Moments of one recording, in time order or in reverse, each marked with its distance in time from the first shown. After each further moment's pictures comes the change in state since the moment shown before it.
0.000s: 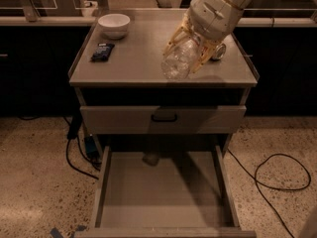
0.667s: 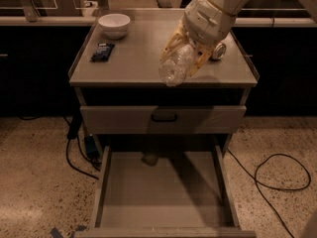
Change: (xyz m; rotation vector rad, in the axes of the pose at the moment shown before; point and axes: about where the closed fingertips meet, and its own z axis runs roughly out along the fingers) arm 0.002 0.000 0.014 -0.020 0.011 -0.029
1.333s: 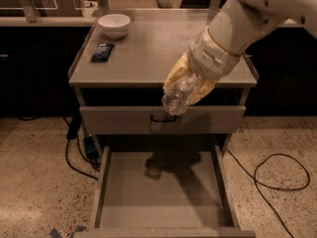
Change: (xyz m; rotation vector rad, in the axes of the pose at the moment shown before) arm -0.039 0.033 0.037 0.027 0.025 -0.020
